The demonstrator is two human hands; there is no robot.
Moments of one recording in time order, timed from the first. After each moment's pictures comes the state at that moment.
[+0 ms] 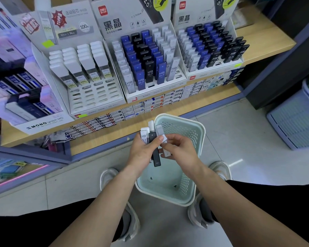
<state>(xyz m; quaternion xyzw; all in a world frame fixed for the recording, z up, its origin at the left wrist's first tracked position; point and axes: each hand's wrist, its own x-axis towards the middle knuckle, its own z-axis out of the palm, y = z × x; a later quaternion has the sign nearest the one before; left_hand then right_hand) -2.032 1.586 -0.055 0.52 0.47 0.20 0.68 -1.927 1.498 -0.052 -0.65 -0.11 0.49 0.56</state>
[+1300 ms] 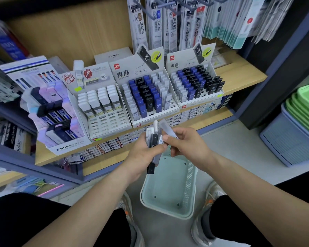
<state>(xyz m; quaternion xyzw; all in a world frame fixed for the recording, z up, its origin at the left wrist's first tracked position) -2.033 1.589 0.070 0.60 0.38 0.16 0.68 -1.895 1.498 0.084 -0.63 -0.31 0.47 0.54</state>
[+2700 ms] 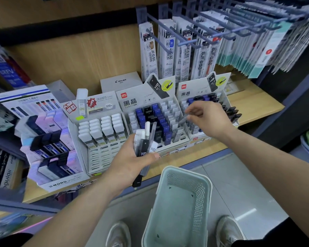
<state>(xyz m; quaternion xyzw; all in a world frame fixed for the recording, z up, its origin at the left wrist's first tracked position) -2.024 1.669 0.125 0.66 0.39 0.18 0.61 -1.763 1.610 0.126 -0.79 -0.49 0.14 0.34</state>
